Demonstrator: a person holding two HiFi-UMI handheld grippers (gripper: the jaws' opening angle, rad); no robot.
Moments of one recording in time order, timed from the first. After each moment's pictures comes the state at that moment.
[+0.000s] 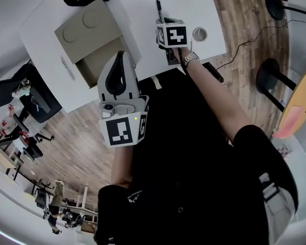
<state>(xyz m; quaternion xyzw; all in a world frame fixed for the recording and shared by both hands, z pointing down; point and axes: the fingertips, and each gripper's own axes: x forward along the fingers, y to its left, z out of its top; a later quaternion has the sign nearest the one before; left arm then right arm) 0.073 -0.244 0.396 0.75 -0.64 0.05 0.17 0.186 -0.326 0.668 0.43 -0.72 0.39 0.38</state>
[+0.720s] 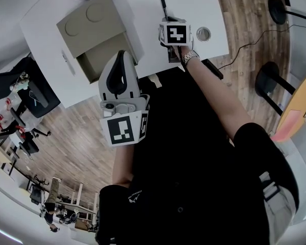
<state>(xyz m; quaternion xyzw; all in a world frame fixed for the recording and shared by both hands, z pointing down) 0.059 -0.232 0.403 0.73 -0.66 0.05 0.17 0.189 -0.324 0.682 0.46 -0.70 0.37 0.41</state>
